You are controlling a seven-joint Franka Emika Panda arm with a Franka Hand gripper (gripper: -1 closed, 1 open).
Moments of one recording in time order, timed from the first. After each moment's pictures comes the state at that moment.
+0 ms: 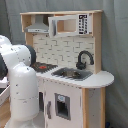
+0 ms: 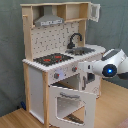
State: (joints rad) arm -0.24 0.02 1.60 -2.12 -1.14 1.35 -0.01
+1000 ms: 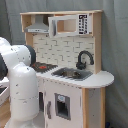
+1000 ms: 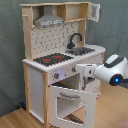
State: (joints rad) arm -0.24 0.02 1.61 -2.20 -1.44 1.46 -0.02
